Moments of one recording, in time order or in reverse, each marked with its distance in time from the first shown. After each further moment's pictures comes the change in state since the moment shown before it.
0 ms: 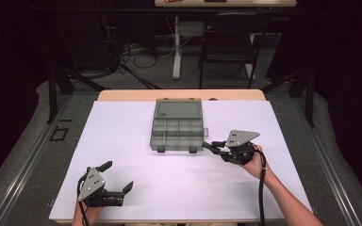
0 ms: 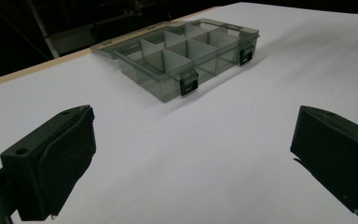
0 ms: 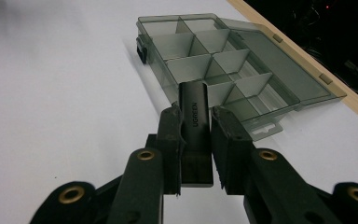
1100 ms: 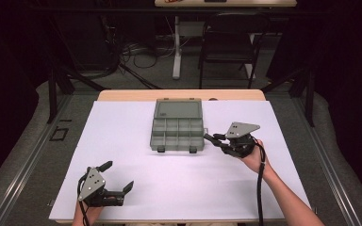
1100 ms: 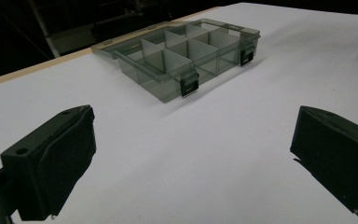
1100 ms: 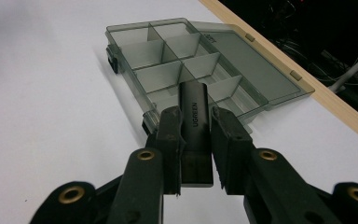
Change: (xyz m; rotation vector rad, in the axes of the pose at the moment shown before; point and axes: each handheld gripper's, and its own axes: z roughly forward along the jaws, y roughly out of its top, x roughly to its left) left arm 0.000 0.000 0.001 0.001 0.003 -0.002; right arm -0.014 0.013 0.000 0.012 -0.075 0.048
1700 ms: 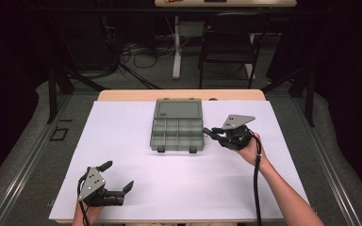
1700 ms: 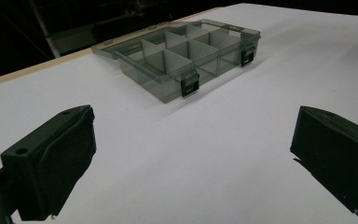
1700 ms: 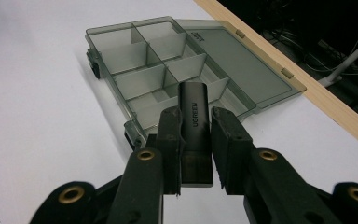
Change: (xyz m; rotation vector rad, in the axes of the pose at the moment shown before) left arm 0.001 0.000 0.000 -0.004 -0.001 -0.001; right arm -0.015 0.013 0.013 0.035 -0.016 0.025
